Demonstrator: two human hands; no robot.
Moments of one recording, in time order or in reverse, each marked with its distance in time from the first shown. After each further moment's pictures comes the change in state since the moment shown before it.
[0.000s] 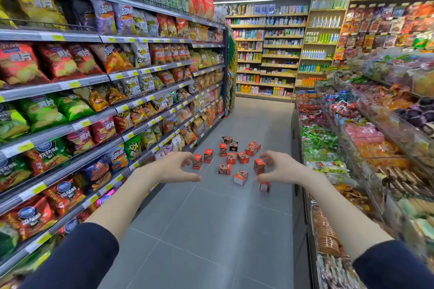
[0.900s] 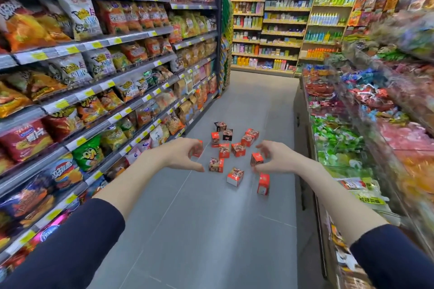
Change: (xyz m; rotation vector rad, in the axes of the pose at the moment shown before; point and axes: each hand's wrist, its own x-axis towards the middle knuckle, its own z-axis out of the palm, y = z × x) left_hand 0.426 -0.033 -0.020 0.098 -0.113 0.067; right_hand 0.383 0.157 -0.030 -0.027 -0.080 0.049
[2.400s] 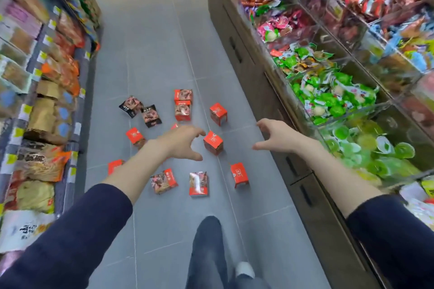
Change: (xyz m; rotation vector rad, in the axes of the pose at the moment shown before) left_hand 0.862 -0.058 0.060 0.237 -0.450 0.527; right_hand 0.585 0.389 -0.014 0.318 -0.005 0.616
